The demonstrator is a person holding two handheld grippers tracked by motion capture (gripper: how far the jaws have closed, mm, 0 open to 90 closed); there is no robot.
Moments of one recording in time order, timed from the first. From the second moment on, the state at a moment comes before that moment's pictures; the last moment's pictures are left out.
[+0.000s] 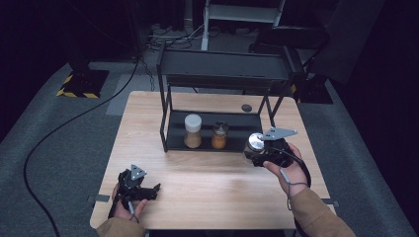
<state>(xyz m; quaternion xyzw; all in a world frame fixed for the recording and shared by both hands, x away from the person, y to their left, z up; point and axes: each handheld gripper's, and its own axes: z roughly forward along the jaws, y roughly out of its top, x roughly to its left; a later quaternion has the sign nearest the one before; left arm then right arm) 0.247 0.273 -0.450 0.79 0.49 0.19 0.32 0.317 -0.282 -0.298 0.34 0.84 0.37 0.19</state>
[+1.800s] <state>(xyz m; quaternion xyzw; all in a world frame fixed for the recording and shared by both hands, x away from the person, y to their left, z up) 0.247 0.273 -0.450 0.79 0.49 0.19 0.32 0.417 -0.254 -0.345 0.38 0.84 0.35 0.19</state>
